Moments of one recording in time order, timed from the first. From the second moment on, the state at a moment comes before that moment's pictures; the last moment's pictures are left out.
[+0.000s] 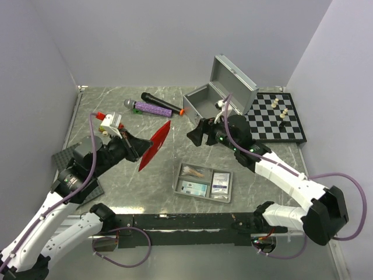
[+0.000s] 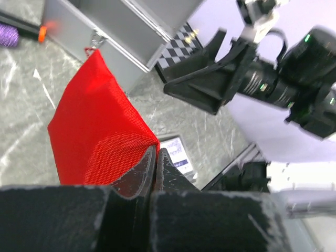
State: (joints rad) left arm -0.60 0.66 0.90 -0.39 0.13 -0.63; right arm 0.60 1.16 0.86 0.01 -0.16 0.45
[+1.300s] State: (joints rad) left arm -0.61 0.90 1.21 -0.54 0.75 0.17; right arm 0.75 0.76 0.68 -0.10 -0.42 0.18
